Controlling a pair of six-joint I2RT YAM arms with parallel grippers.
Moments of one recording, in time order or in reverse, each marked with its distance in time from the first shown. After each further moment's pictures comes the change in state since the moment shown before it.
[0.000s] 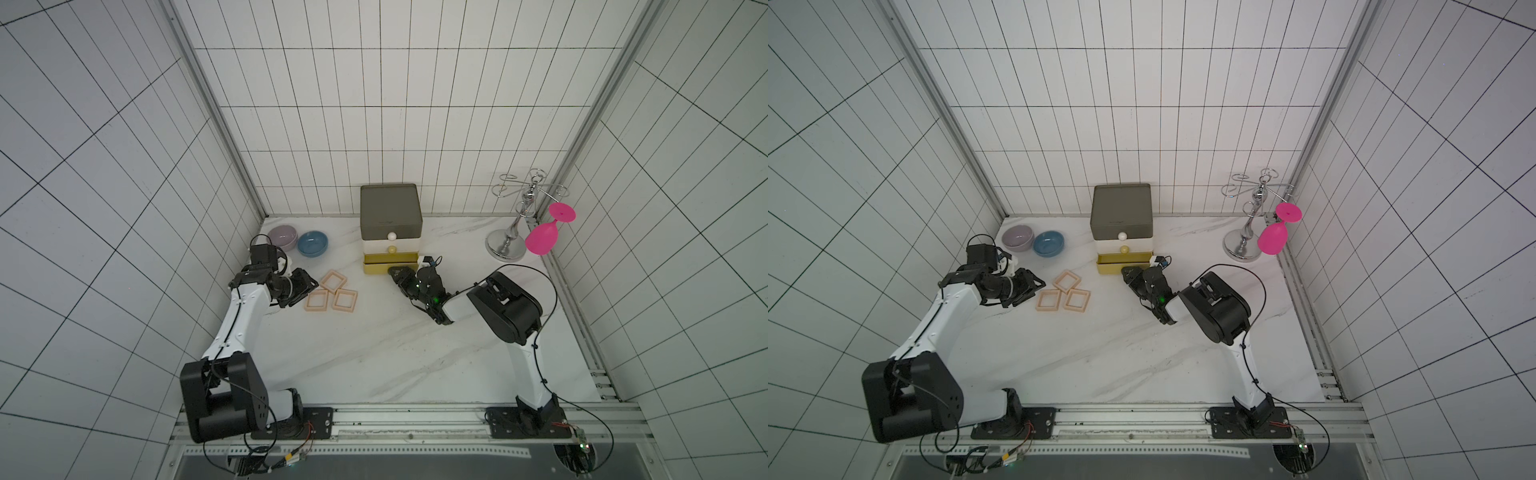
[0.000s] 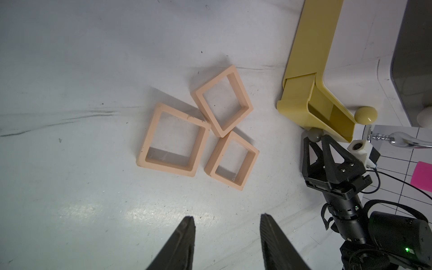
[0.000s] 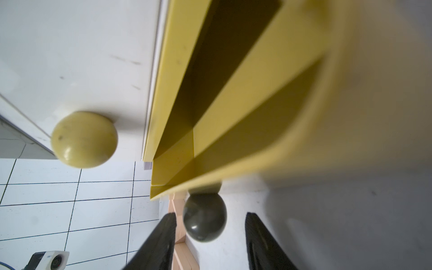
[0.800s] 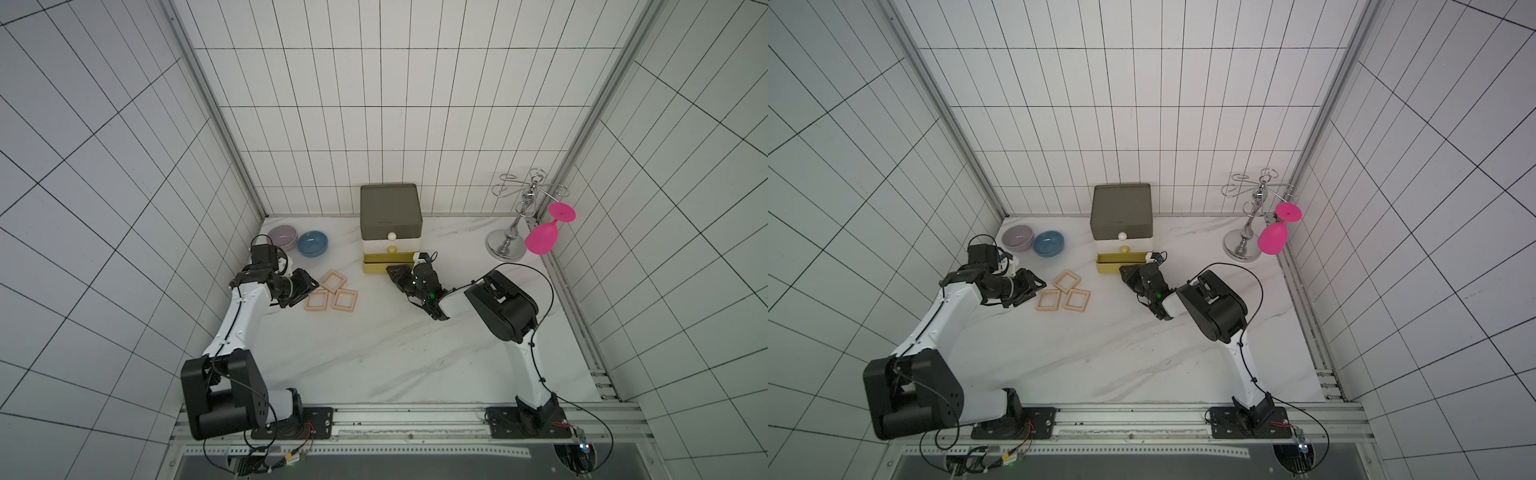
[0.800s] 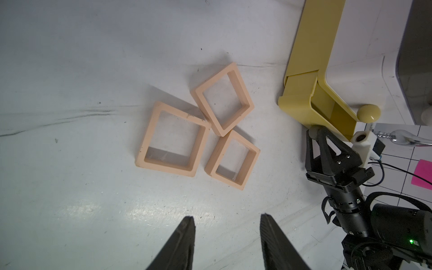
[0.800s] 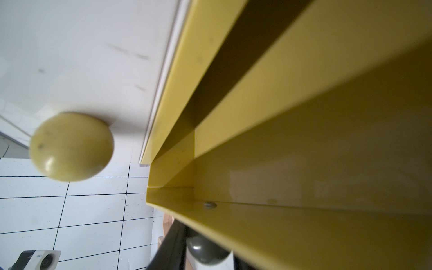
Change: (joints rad) left arm 0.000 0.011 0.000 0.000 0.005 0.008; right arm 0.001 0.027 0.060 -0.043 -0.013 -0.031
